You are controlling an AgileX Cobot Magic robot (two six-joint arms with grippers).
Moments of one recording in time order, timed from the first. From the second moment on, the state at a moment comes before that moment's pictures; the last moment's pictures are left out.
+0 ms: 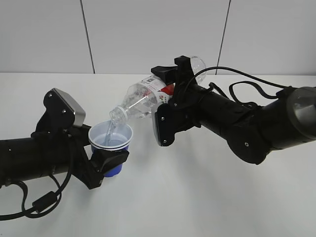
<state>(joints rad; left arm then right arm) -0.46 1.75 -0.50 0.56 -0.74 -0.25 0.50 1.99 -0.94 -0.12 -0.85 -1.61</state>
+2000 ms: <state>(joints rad) -0.38 1.88 -0.50 0.09 -1.01 -0.07 0.50 1.99 -0.94 -0.12 -0.86 -0.41</state>
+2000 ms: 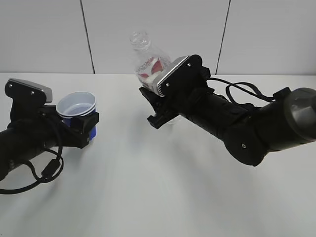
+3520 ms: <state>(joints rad) -0.32 2.25 -0.80 0.09 -1.06 -0.07 0.50 1.99 -0.94 -0.09 -0.86 -0.37</state>
